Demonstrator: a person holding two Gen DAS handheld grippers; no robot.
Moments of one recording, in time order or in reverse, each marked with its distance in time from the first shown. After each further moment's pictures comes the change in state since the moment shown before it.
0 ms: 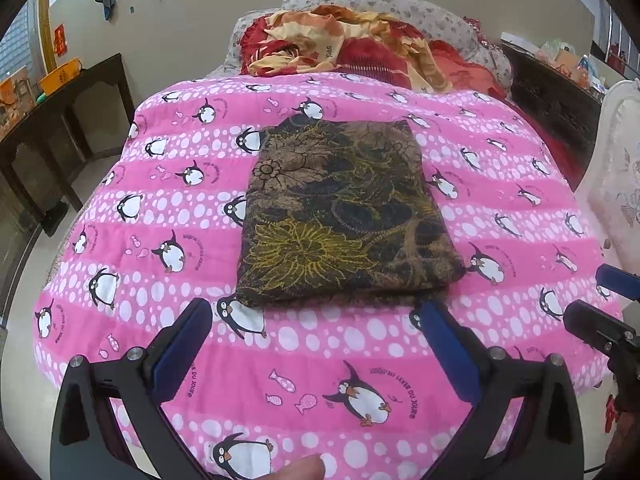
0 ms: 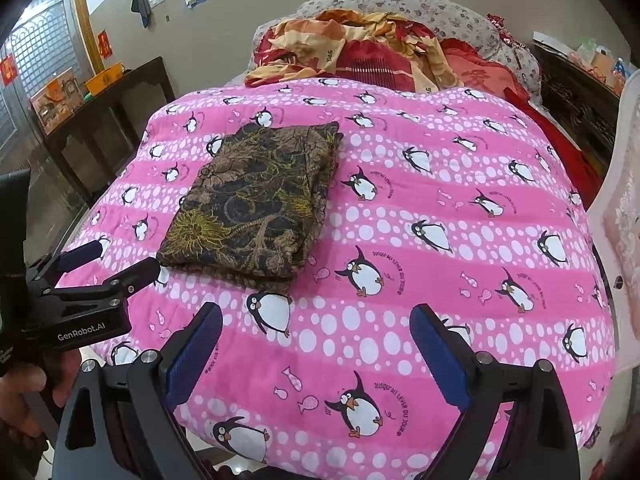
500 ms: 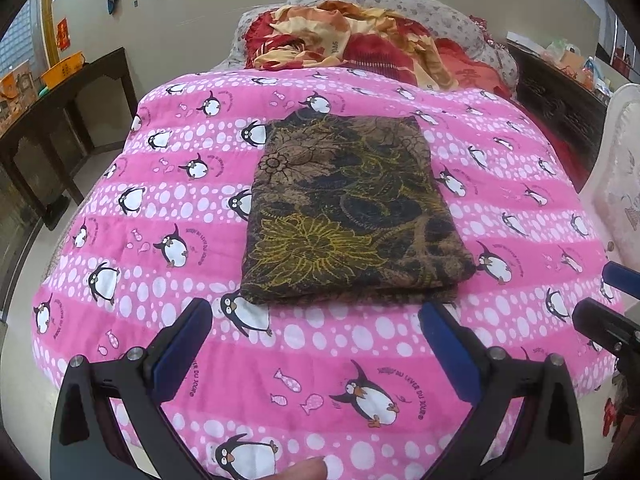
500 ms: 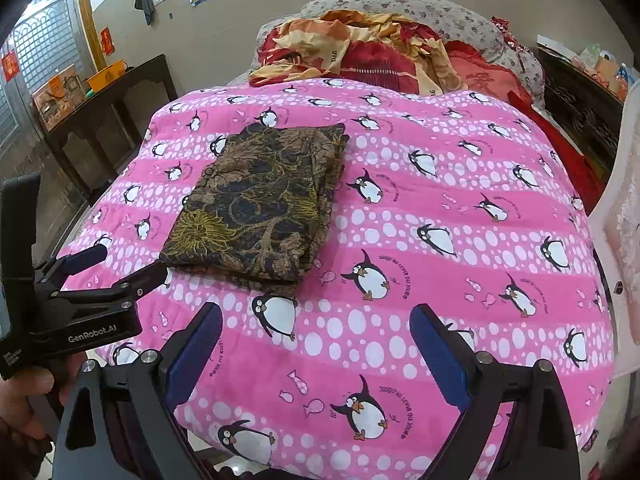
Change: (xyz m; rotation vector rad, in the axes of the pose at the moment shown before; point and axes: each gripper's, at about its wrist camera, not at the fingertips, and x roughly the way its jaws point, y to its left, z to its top) left arm 0.008 0.007 -0.002 -0.016 0.015 0.008; right arm 0.001 0.005 0.004 -0.011 0.001 0.002
